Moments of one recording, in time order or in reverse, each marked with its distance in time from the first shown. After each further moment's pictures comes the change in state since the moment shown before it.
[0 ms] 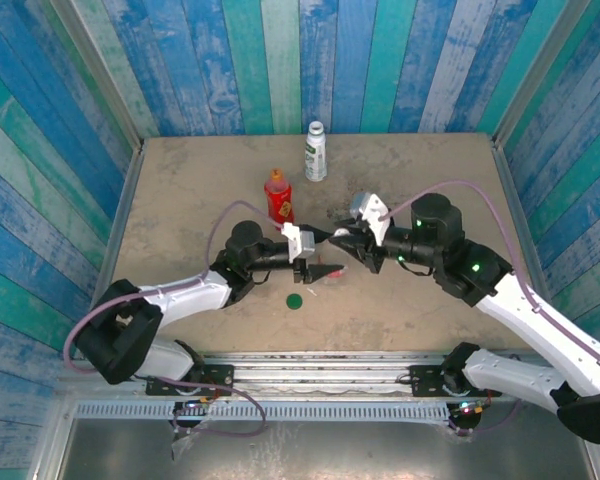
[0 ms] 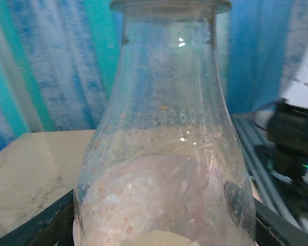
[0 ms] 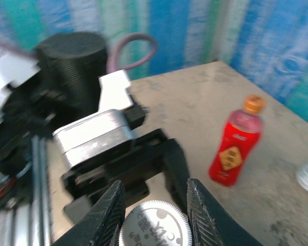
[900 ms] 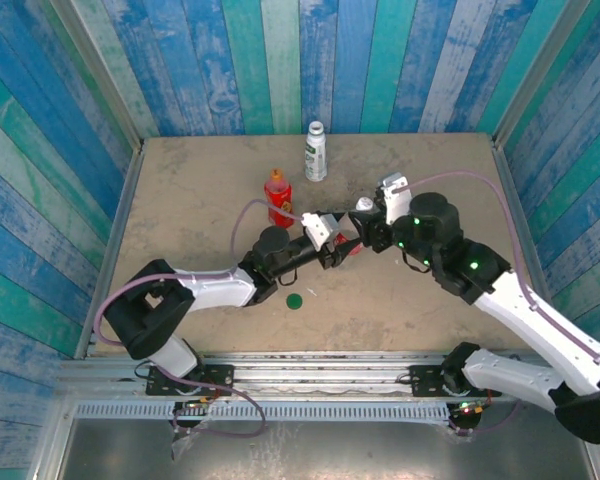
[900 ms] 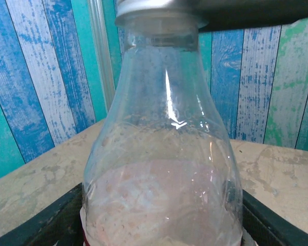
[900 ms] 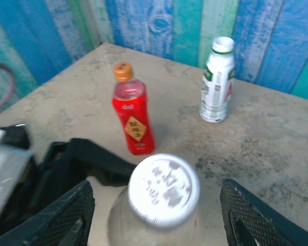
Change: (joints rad) left arm -0.123 0.171 0.088 0.114 -0.460 -0.037; right arm -0.023 -0.020 0.008 -0.073 0.381 0.230
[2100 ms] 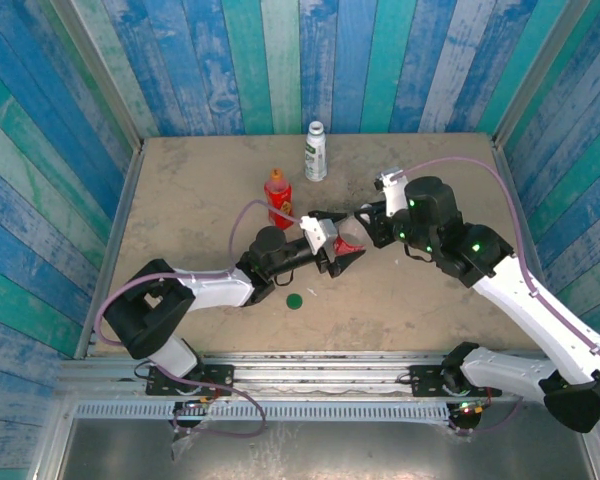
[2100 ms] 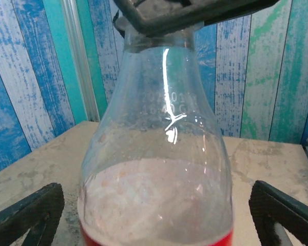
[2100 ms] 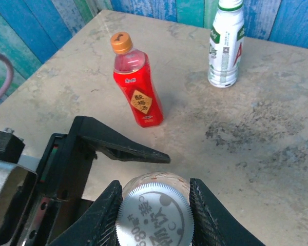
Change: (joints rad) left arm 0.016 -0.001 -0.024 0.018 0.098 0.005; right arm -0.052 0.108 0.148 -0.215 -0.060 0.077
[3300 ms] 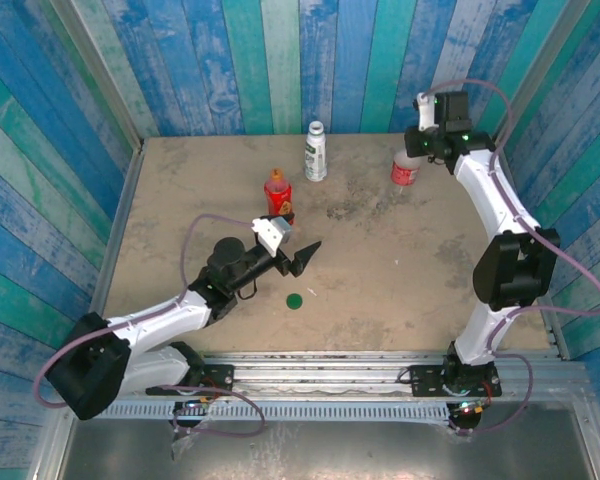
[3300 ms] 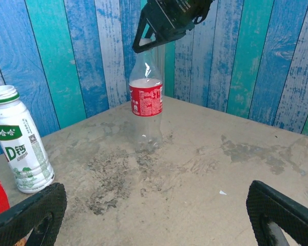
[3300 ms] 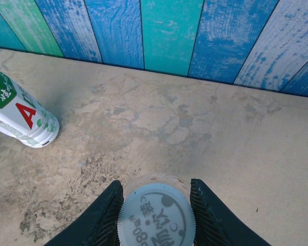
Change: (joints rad) left arm 0.119 -0.429 -0.212 -0.290 -0.184 -0.053; right arm -0.536 0.725 0.551 0.039 -0.055 -0.248
